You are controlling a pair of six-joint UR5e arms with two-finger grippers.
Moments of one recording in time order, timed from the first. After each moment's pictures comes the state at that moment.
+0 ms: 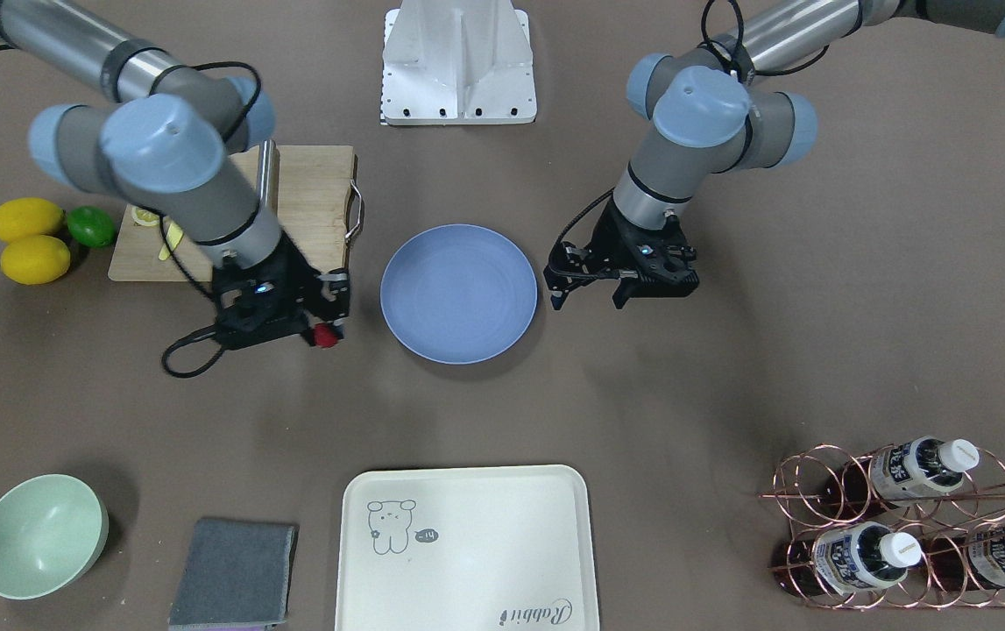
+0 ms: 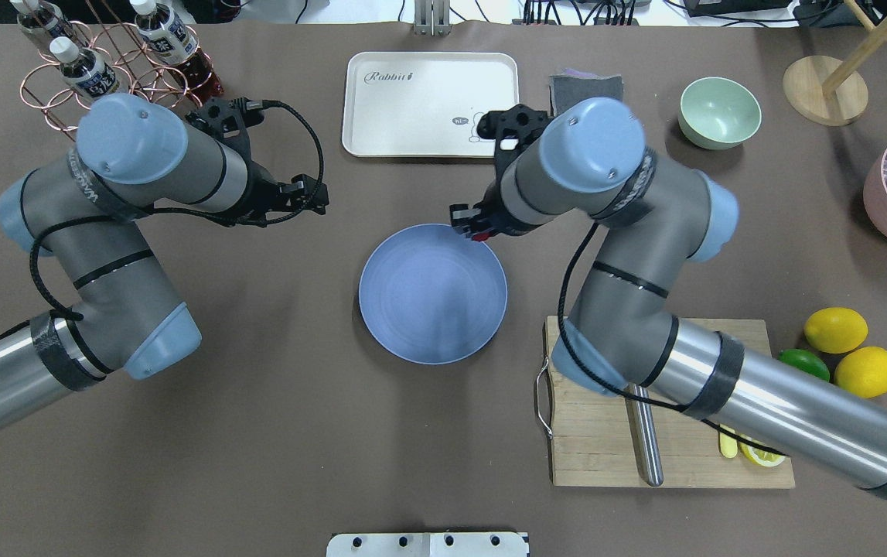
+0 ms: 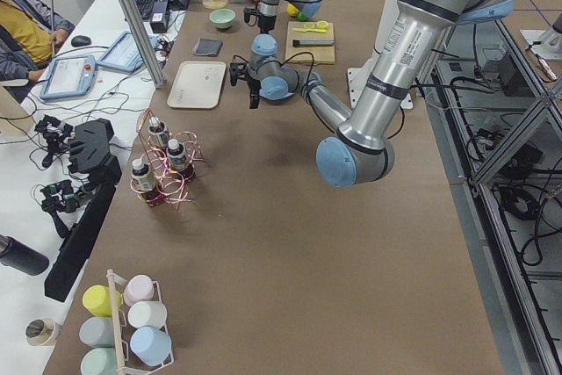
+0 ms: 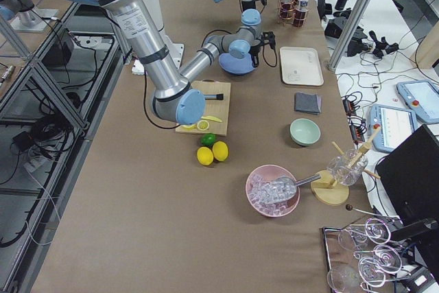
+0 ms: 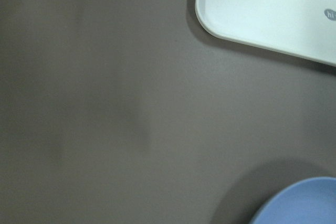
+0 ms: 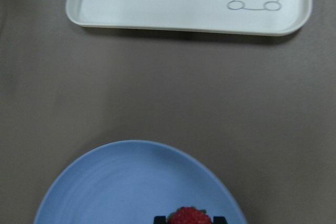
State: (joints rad) left arm -0.73 -2.07 -1.64 -2.00 -1.92 -1.28; right arm 0.57 -0.89 1.61 -1.26 1.82 1.12
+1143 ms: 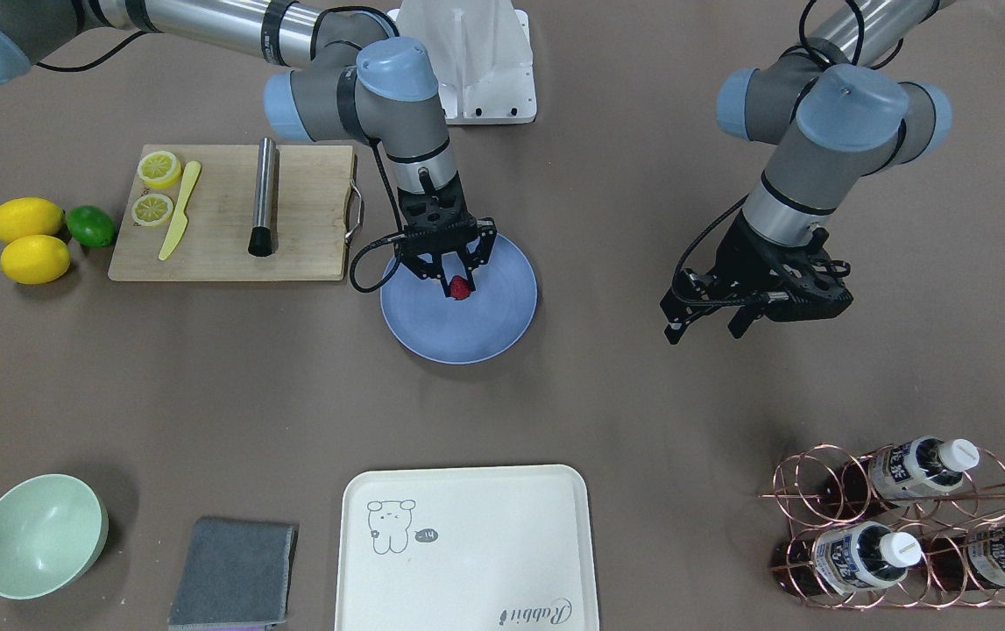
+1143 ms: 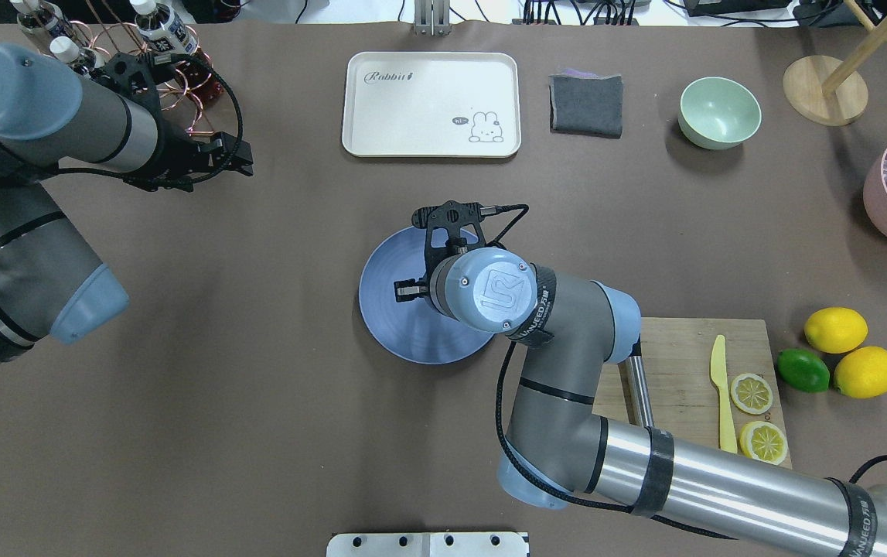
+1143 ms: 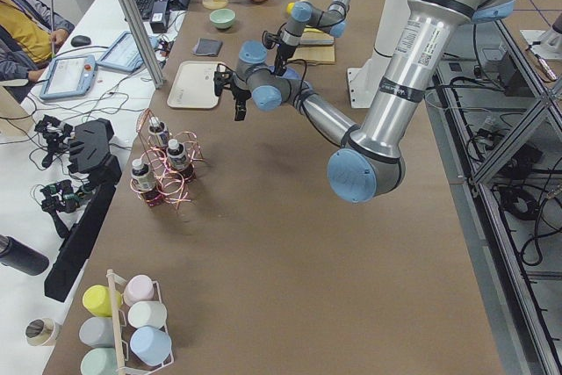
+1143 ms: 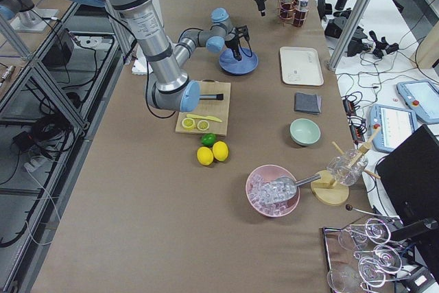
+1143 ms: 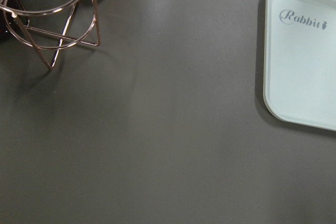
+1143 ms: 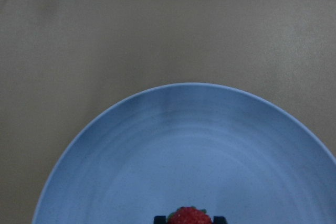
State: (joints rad) left arm -0.85 -1.97 -1.70 -2.00 -1.96 -1.25; right arm 0.40 -0.88 1.54 -1.22 1.54 1.17
